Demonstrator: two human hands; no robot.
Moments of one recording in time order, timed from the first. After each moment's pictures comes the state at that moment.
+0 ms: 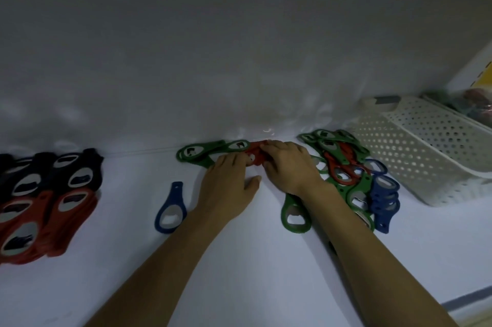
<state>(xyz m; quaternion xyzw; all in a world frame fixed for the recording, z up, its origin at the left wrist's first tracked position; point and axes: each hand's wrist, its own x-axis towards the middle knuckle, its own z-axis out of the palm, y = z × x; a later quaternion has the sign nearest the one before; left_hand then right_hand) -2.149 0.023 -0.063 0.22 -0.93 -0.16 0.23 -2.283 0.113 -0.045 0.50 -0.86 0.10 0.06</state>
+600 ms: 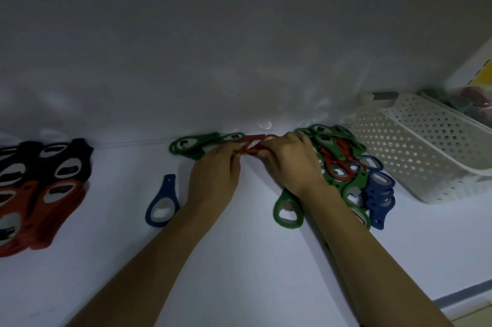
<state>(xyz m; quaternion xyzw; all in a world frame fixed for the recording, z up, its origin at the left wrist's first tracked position) -2.146 0.022 -0.061 0.25 -0.87 -0.24 0.35 -2.279 0.125 -0.041 0.51 -0.83 0.13 0.16</state>
